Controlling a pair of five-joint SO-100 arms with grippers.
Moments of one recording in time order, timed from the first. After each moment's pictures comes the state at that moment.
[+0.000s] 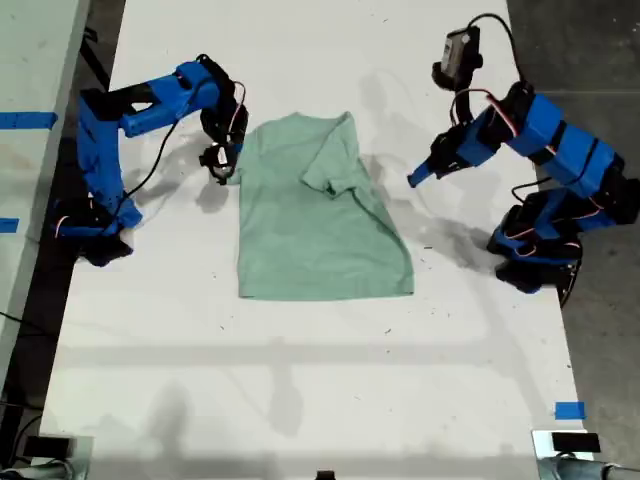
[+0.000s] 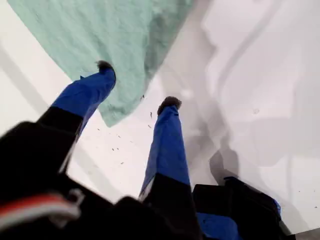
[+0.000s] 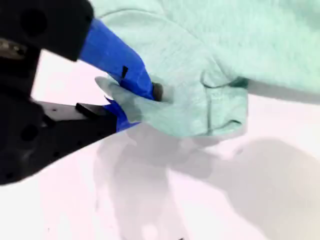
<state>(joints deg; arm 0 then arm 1) -60.0 63.6 81.7 81.2 45.5 33.7 123.7 103.0 89.1 -53.2</state>
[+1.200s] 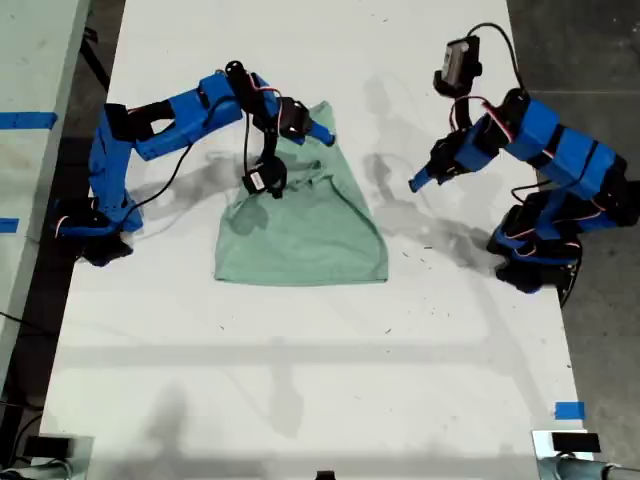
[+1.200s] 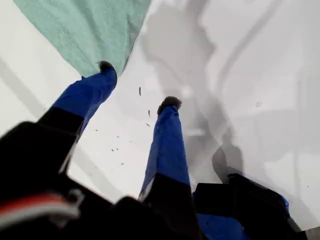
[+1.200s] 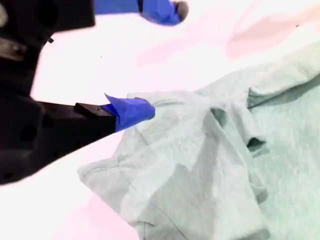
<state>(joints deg) -41.1 55.5 53.9 68.2 35.4 33.7 125.3 109.1 86.9 -50.7</state>
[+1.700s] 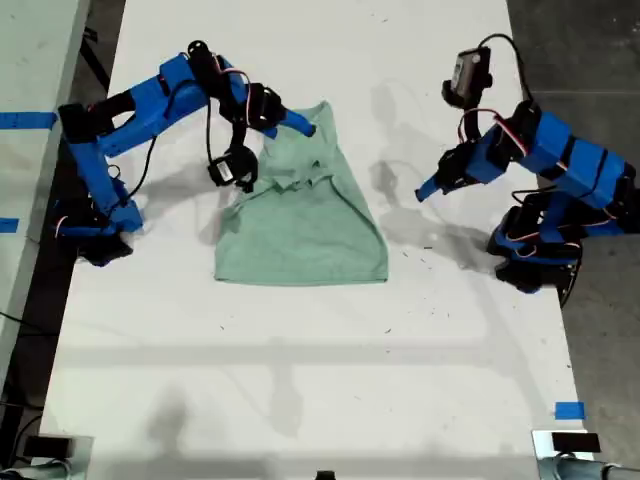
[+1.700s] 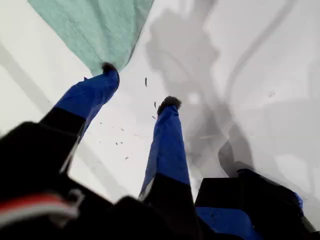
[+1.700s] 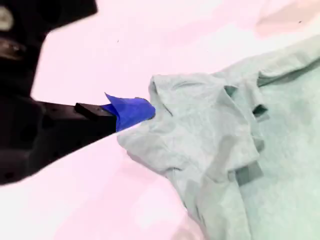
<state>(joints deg) -39.4 79.9 71.9 78.0 31.8 29.4 133.3 115.4 86.9 -46.4</state>
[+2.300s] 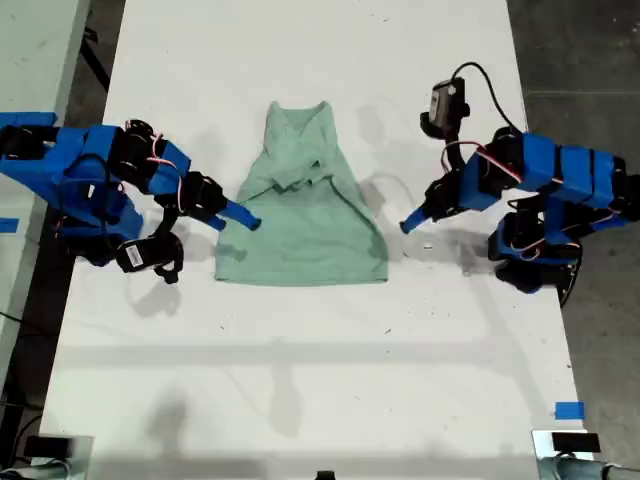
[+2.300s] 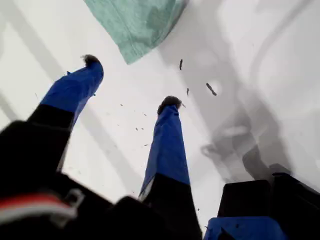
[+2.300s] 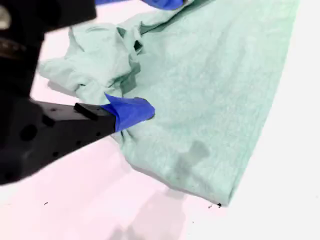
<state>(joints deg) -7.0 120.7 115.8 75.2 -1.1 13.3 129.1 115.8 84.3 -36.7</state>
